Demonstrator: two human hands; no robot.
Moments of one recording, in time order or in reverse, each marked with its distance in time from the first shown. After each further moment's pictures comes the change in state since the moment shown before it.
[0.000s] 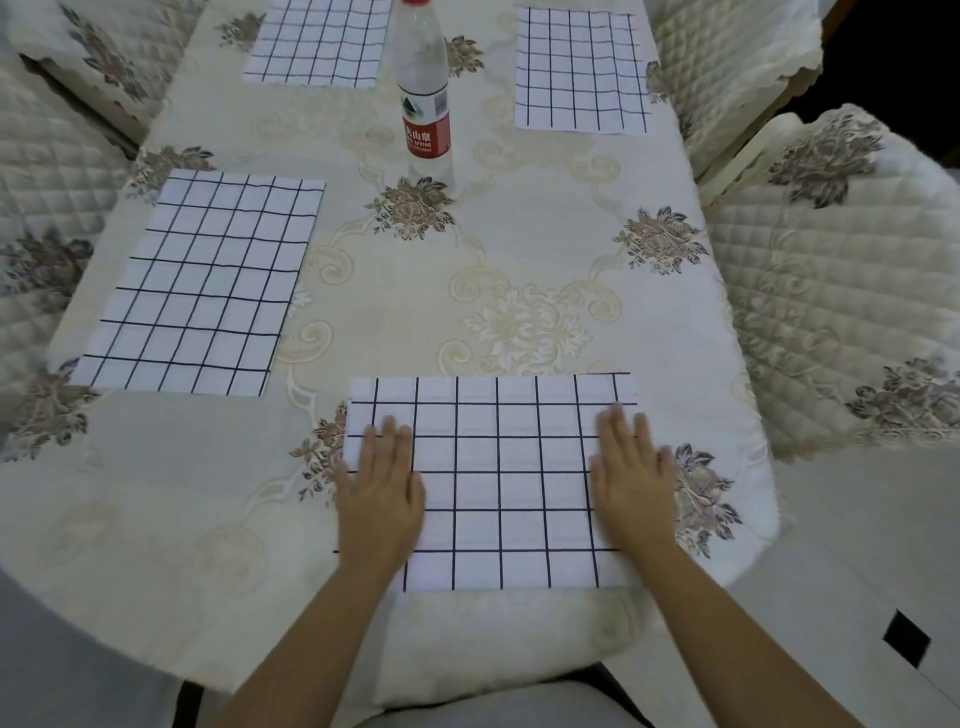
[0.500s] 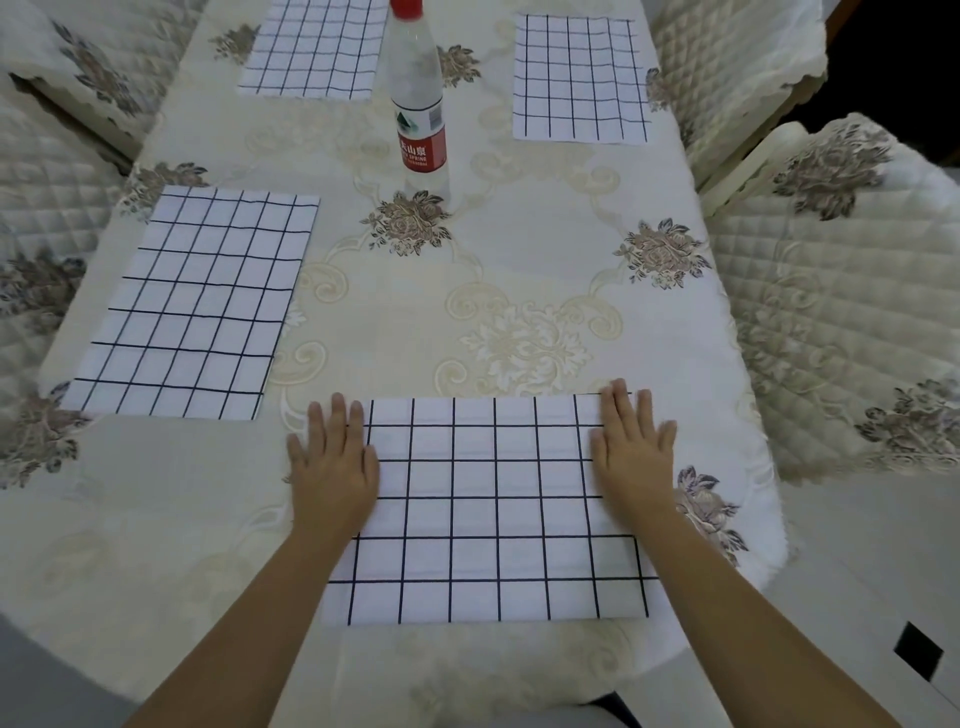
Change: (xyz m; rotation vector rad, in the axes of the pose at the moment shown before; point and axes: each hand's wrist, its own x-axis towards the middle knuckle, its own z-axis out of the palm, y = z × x) left_hand 0.054 -0.038 -0.016 0.121 -0.020 -0.060; right_hand 0.054 -0.002 -0.015 0.050 -0.101 0.063
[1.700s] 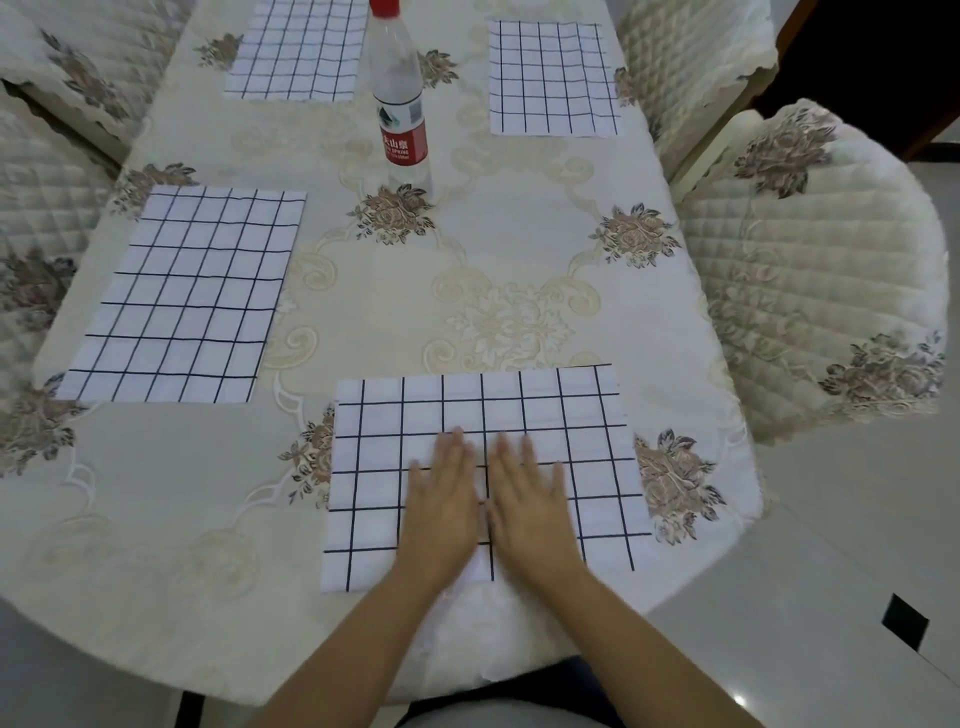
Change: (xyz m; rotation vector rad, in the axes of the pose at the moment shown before) left_hand -0.073 0.089 0.025 -0.120 0.056 0.324; right_hand -0.095 -0.069 0.053 0.042 0.173 -0.309
